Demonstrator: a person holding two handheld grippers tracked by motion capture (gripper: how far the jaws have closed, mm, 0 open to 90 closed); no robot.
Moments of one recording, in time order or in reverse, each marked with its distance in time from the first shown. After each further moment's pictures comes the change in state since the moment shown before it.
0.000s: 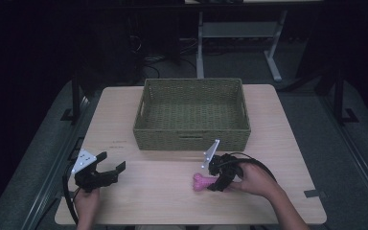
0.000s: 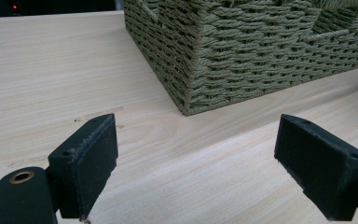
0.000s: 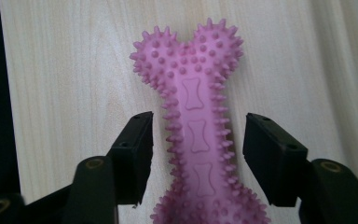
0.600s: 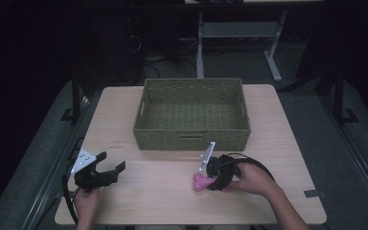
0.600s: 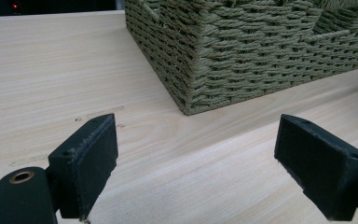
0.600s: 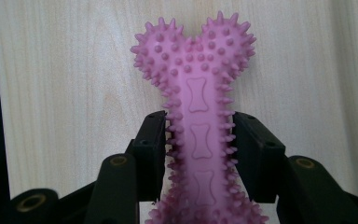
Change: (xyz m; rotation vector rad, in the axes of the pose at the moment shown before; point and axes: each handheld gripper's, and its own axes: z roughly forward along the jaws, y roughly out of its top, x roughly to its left) left arm 0.001 0.000 0.000 -0.001 0.000 -0.004; right arm 0.001 0.005 0.007 0.045 0.000 -0.050
